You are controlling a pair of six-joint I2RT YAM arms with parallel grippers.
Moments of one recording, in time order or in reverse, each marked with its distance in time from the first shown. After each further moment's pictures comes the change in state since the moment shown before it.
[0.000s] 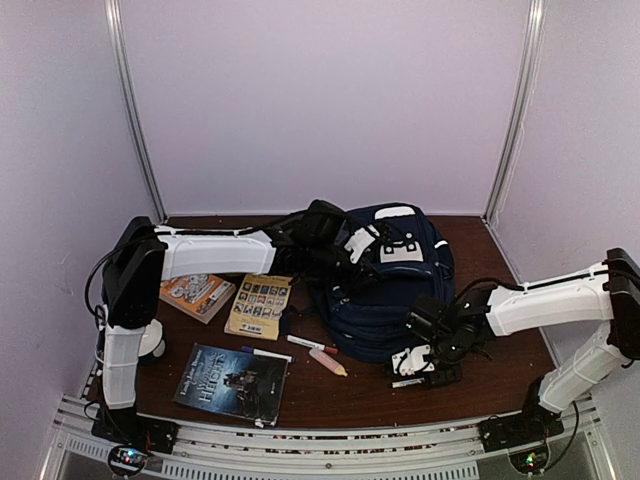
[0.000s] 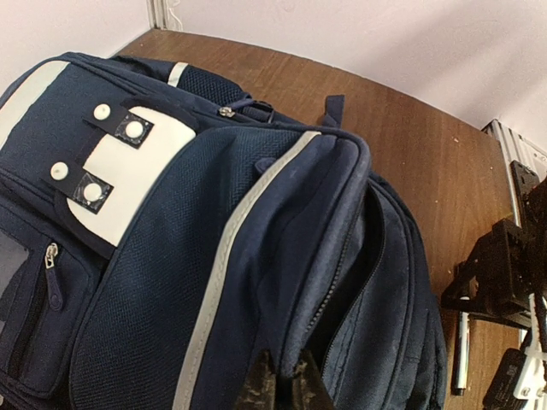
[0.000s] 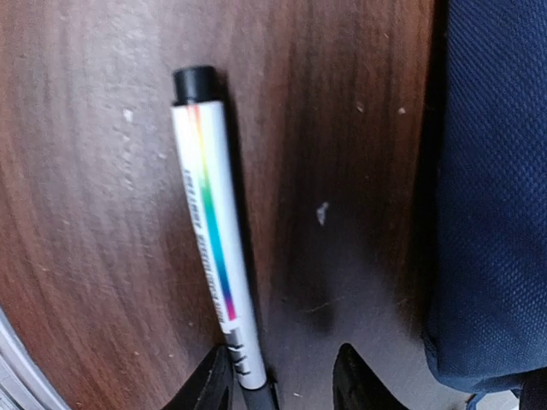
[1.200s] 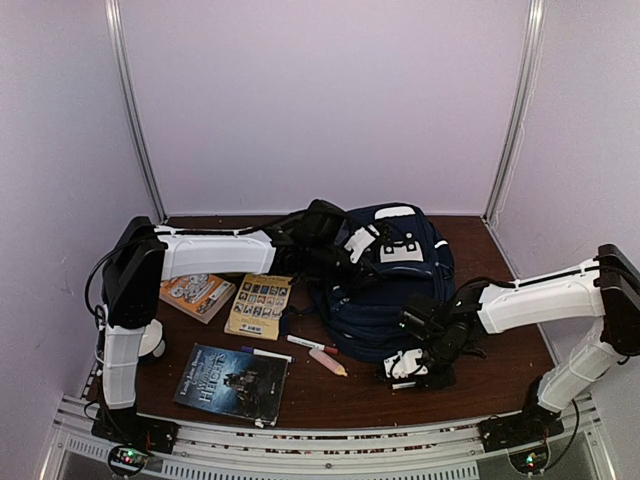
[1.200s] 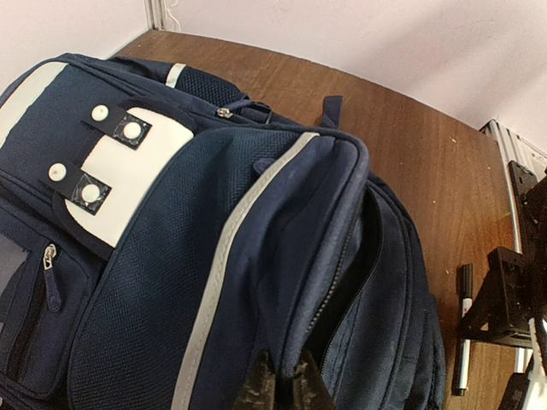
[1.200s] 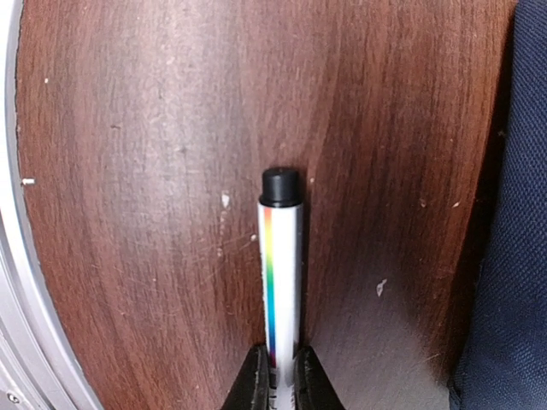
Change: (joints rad) left arm 0.000 0.000 0.002 0.000 0.007 0.000; right arm 0.000 0.053 0.042 -0.010 -0.161 -0.011
